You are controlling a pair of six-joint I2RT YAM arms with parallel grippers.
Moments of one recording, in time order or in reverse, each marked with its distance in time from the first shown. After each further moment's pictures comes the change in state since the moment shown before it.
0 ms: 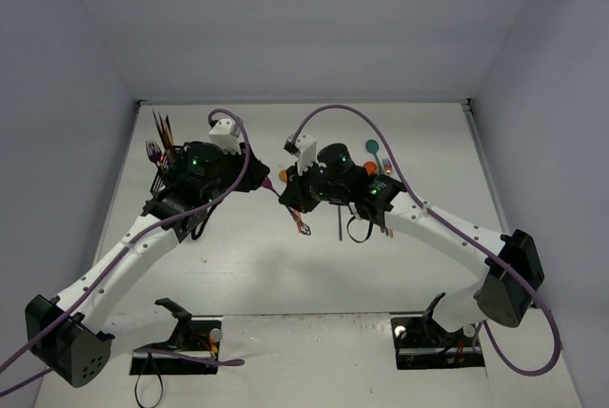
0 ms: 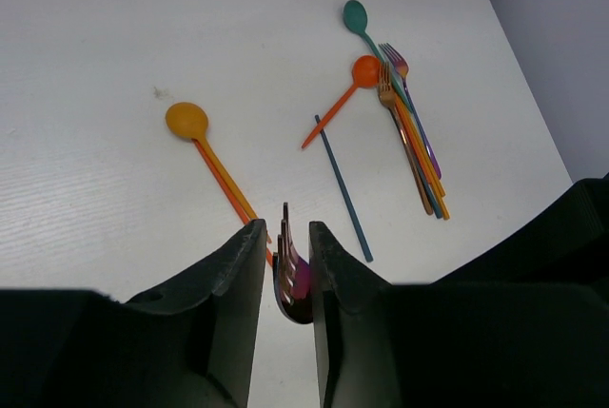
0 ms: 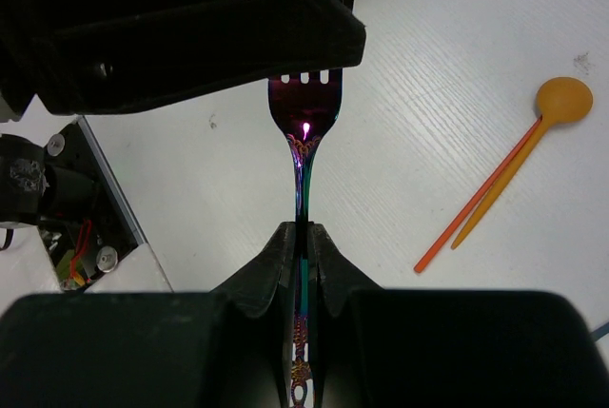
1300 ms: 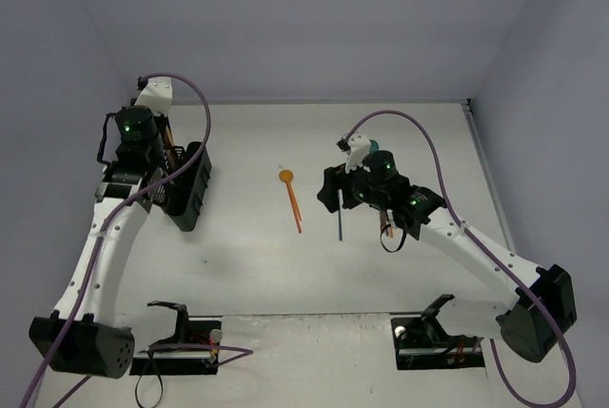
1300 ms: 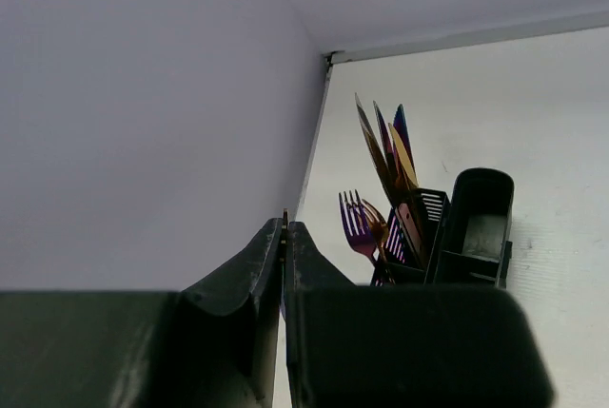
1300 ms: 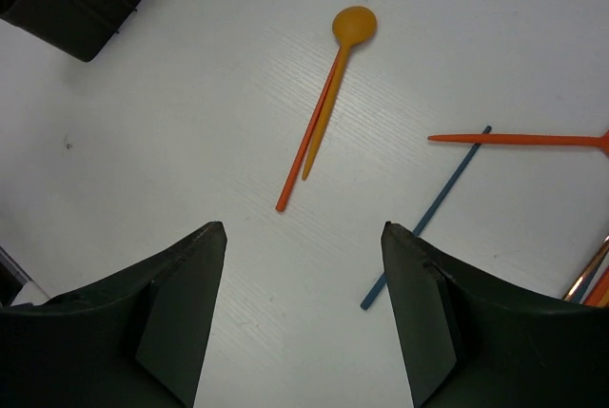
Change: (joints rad) left arm 0.421 0.033 0.232 -0.056 -0.492 0.811; right arm -0.186 -0.227 -0.226 -0.025 0.159 0.004
